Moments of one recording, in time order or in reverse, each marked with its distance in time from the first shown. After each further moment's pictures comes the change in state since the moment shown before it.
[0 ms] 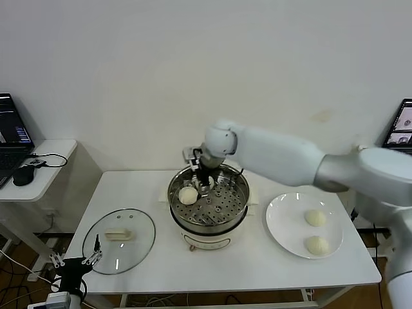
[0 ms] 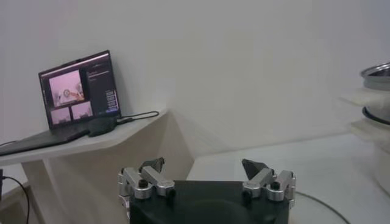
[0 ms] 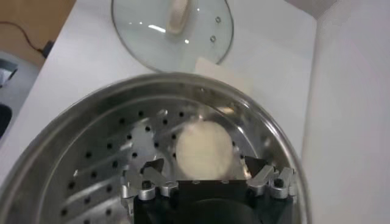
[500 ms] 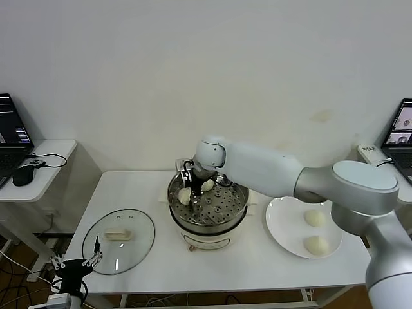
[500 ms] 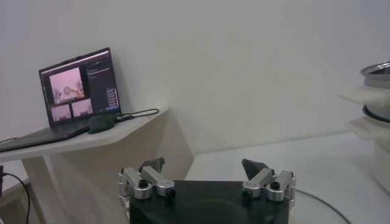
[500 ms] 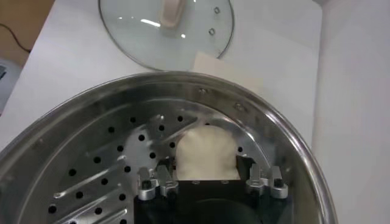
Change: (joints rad) left arm 0.009 -0.012 -0.002 0.000 0.002 -0.003 -0.003; right arm -0.189 0.175 0.054 -0.189 -0.012 -0.035 0.099
